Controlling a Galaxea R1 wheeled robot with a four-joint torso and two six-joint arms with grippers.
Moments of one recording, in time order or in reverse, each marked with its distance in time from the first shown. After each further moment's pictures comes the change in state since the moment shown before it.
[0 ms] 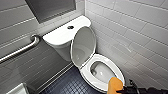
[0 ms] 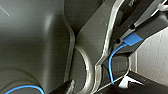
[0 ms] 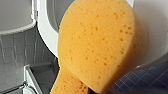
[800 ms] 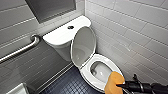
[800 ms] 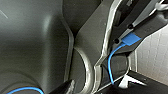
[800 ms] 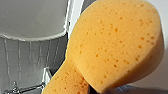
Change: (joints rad) left arm 0.000 0.000 0.000 0.016 0.000 0.006; right arm 0.105 -0.058 0.161 0.001 0.052 0.002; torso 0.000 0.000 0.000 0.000
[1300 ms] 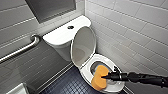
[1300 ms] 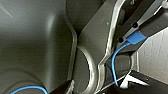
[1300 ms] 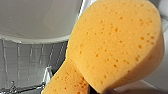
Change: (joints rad) left arm 0.000 0.004 -0.018 -0.001 -0.001 0.000; right arm 0.097 0.331 -0.261 -0.001 -0.078 0.000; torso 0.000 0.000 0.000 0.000
